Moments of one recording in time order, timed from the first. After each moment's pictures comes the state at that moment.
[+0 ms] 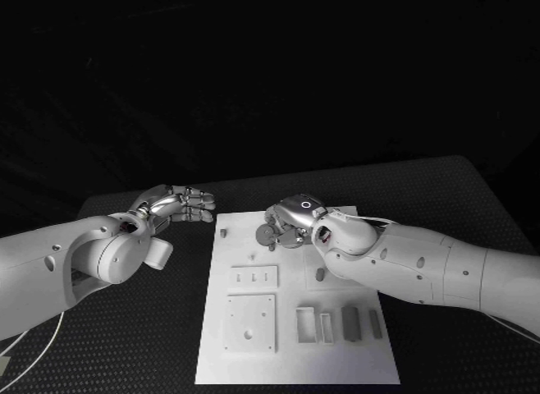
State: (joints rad) left arm 1.33 -0.86 -0.14 1.41 -0.16 -0.25 0.20; left_hand 1.07 -0.08 0.52 -0.27 0.10 0.73 0.19 0.43 0.36 1.06 0.16 0.13 0.11 0.97 0.12 0.32 0.70 0.02 0.89 0.02 0.11 0.73; right arm 1.22 -0.52 -0.12 1.22 -1.78 -0.43 -0.15; right_hand 1.01 -0.11 0.59 -0.28 0.06 0.83 0.15 0.26 0.41 1.20 0.03 1.06 1.18 1.32 -0.08 1.43 1.01 0.21 1.26 -0.06 0.86 1.31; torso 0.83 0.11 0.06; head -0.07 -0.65
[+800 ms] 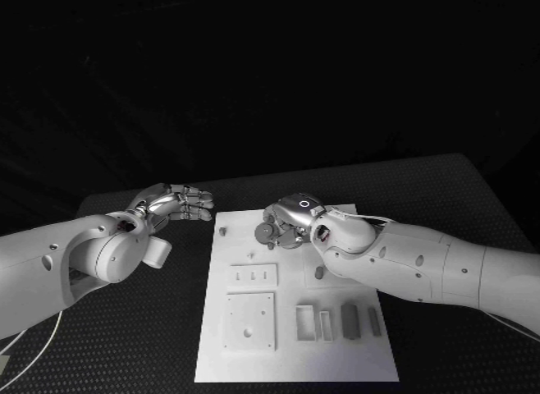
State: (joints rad) left arm 1.33 -0.86 -0.14 1.41 -0.16 -0.25 0.20; left_hand 1.07 -0.08 0.52 -0.27 0.10 0.73 0.19 0.43 0.36 1.06 0.16 0.13 0.11 0.97 0.11 0.32 0.70 0.02 0.89 0.02 0.11 0.73; right arm 1.22 -0.52 -0.13 1.22 -1.78 -0.42 -0.15; right_hand 1.03 -0.19 0.61 -0.25 0.06 0.83 0.15 0.26 0.41 1.19 0.04 1.07 1.18 1.31 -0.08 1.43 1.00 0.21 1.27 -0.06 0.85 1.31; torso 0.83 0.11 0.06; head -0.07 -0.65
